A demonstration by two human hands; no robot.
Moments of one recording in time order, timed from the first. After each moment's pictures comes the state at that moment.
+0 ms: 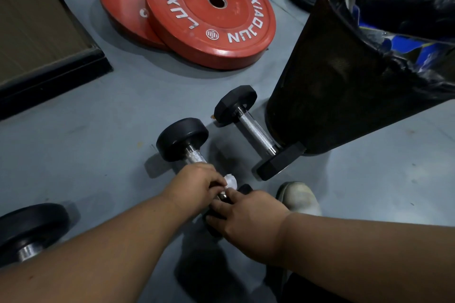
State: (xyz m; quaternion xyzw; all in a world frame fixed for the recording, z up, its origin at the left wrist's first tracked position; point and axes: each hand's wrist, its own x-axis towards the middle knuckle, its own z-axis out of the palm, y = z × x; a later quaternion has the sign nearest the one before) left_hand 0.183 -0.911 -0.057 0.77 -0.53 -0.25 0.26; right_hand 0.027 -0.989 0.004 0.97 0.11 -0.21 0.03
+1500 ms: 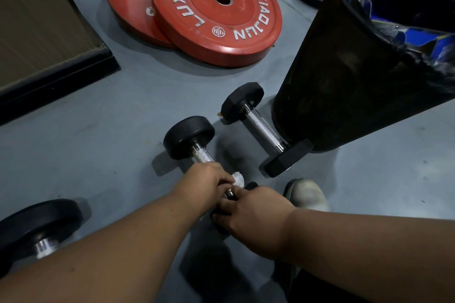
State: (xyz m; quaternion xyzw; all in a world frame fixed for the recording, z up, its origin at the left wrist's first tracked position) left_hand 0.180 -0.912 -0.049 0.79 -0.50 -0.27 0.21; right_hand 0.036 -0.986 0.005 0.97 0.10 -0.22 0.01
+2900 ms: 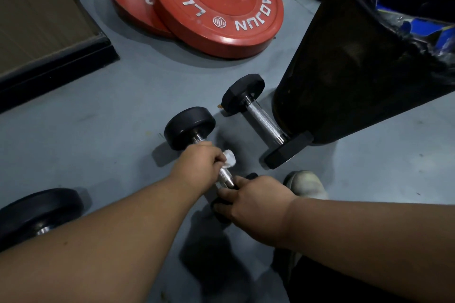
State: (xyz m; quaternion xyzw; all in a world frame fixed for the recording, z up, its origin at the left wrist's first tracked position) left_hand 0.192 -0.916 -0.049 0.83 -0.44 -0.22 0.25; right_hand 0.039 -0.985 0.010 0.97 0.11 -0.23 0.02
